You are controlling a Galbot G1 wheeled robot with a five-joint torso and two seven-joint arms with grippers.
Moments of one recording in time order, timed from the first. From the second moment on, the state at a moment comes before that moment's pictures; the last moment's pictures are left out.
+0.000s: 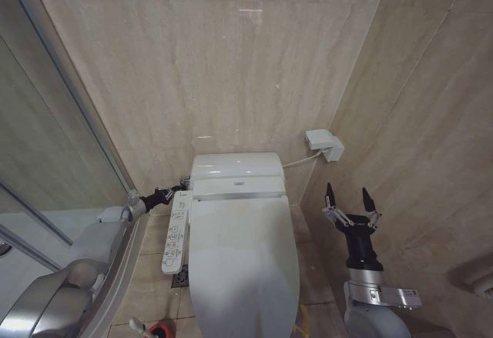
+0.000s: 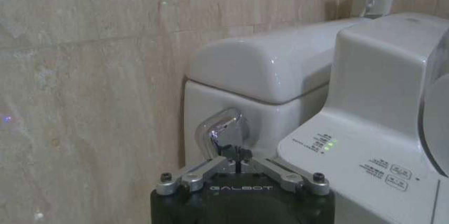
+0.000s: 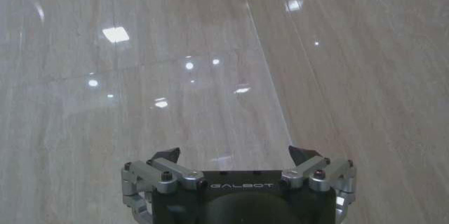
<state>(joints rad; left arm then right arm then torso) 0.25 -1.15 -0.17 -0.37 -0.33 -0.42 0.94 -1.55 1.28 0.53 2.15 0.40 0.50 0.16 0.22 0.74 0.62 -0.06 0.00</state>
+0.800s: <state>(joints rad) 0.24 -1.15 -0.16 -0.37 -0.33 -0.42 0.95 -1.55 1.28 0.53 2.15 0.40 0.50 0.16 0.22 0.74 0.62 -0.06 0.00</state>
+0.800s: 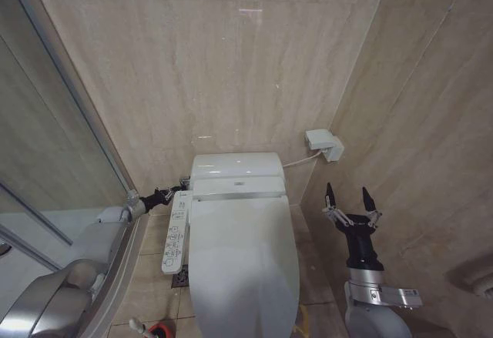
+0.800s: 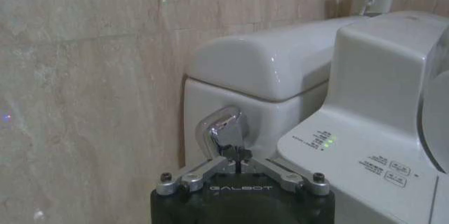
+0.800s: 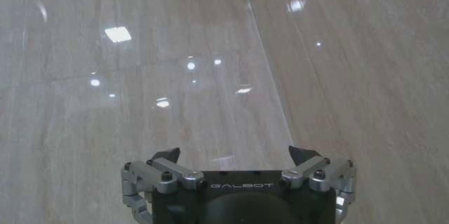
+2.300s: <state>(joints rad) 0.42 -1.06 -0.21 -0.70 -0.51 -0.41 0.94 -1.55 1.29 0.53 2.14 0.40 0.50 0.16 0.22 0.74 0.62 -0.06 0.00</state>
